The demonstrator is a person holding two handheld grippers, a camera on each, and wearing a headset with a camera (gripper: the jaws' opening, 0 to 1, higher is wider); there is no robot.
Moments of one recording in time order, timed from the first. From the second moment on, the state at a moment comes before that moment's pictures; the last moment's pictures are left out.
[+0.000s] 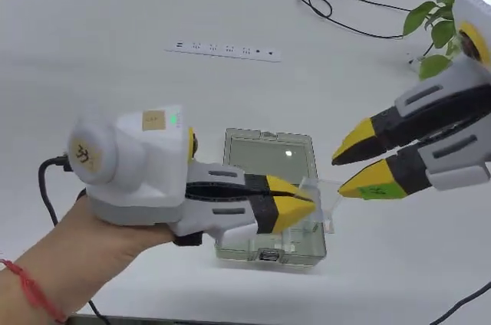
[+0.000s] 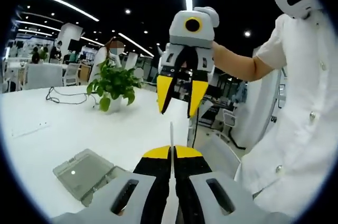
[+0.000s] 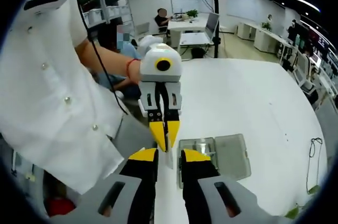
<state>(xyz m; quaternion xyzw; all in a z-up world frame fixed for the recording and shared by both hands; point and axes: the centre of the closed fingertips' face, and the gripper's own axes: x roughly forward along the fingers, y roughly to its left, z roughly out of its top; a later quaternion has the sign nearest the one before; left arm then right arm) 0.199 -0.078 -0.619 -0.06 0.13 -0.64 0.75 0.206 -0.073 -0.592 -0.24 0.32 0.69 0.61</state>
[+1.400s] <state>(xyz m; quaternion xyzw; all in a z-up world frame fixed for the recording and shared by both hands) 0.194 -0.080 -0.617 -0.05 0.10 -0.65 0.75 0.191 -0.063 -0.611 -0.26 0.33 0.72 0.55</state>
